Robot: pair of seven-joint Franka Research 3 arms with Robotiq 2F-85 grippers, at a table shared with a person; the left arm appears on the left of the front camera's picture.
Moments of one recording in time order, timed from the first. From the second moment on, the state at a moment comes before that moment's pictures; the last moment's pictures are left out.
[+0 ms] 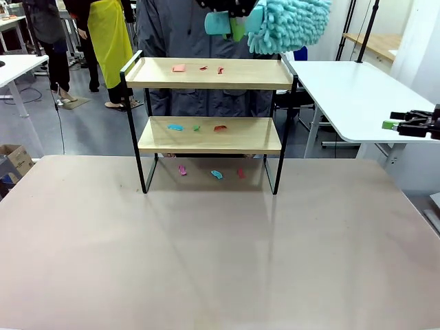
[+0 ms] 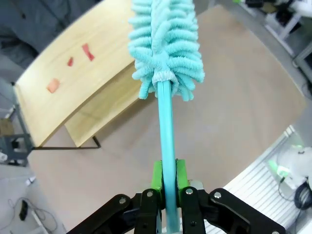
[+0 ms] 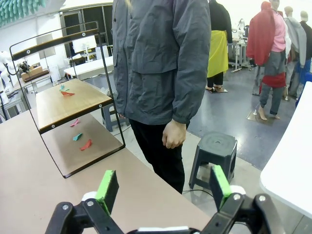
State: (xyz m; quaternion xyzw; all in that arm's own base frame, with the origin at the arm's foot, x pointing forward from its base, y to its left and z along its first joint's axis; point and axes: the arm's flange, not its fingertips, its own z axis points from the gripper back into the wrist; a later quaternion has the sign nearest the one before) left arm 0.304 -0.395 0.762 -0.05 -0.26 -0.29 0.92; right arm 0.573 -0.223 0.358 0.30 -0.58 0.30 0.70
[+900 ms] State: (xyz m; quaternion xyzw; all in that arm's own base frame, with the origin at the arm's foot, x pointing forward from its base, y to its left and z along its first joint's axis) left arm 0.342 -0.490 0.695 -0.04 -0.29 -0.05 0.96; right arm 0.573 -0.223 0.358 0.30 -0.58 0.30 0.70
